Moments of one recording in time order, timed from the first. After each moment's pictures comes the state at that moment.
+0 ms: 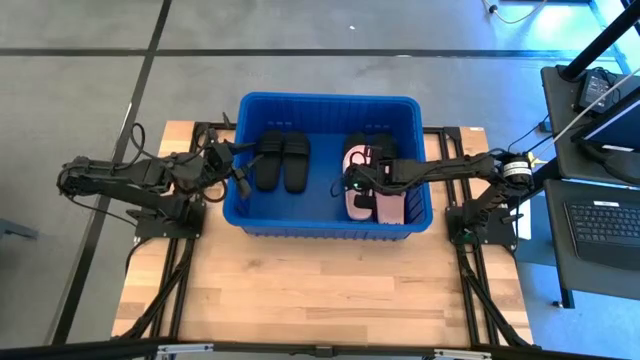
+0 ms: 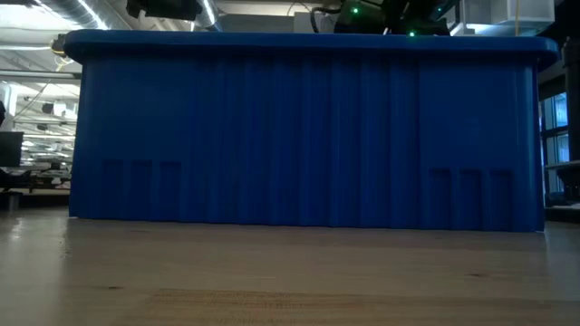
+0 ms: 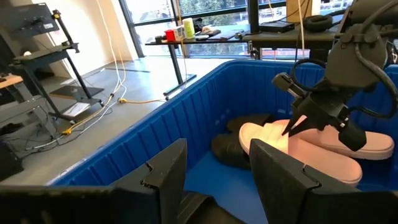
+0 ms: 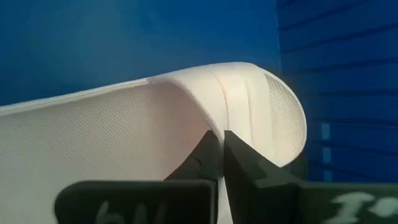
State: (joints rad) left arm -0.06 0.74 0.80 -0.28 -0.74 0.01; right arm -0.11 1.64 1.13 -0.63 0.54 -0.17
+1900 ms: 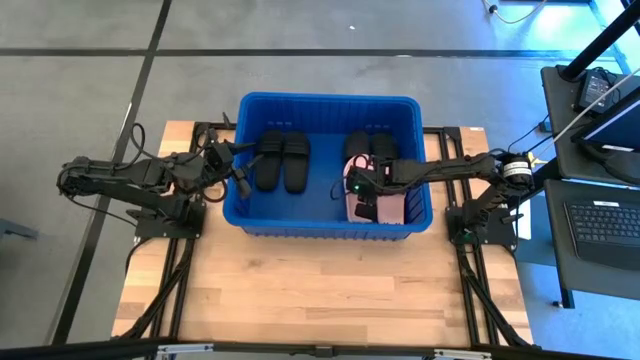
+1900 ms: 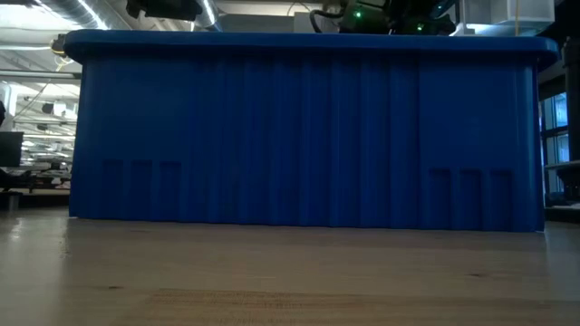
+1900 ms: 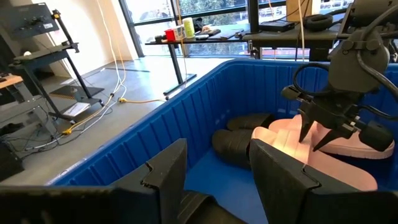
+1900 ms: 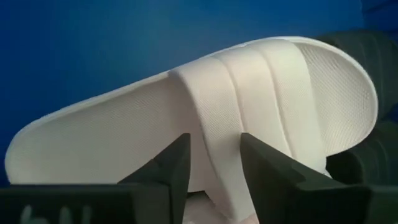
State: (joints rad) left arm -0.06 0.74 0.80 -0.28 -0.74 0.01; right arm -0.11 1.64 1.14 -0.74 0.31 0.05
